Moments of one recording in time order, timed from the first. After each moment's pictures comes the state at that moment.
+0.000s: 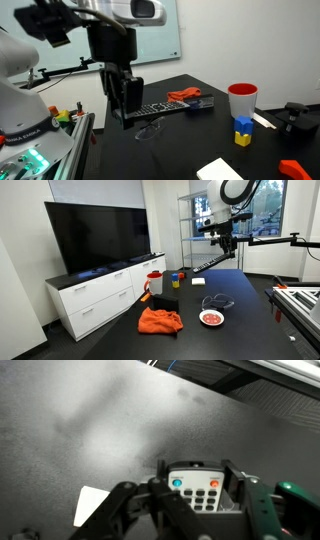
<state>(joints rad) -0.32 -0.34 -0.30 -2.63 -0.31 2.15 -0.73</state>
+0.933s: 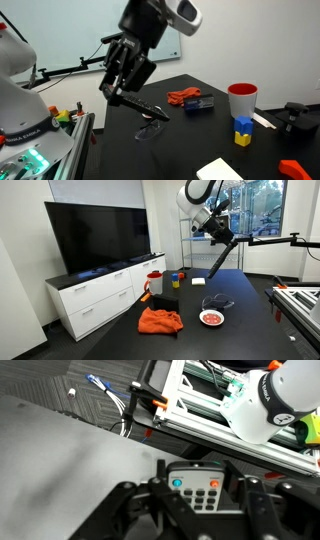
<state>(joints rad) -0.21 -0.01 -0.25 -2.21 -0.31 1.53 -0.68</state>
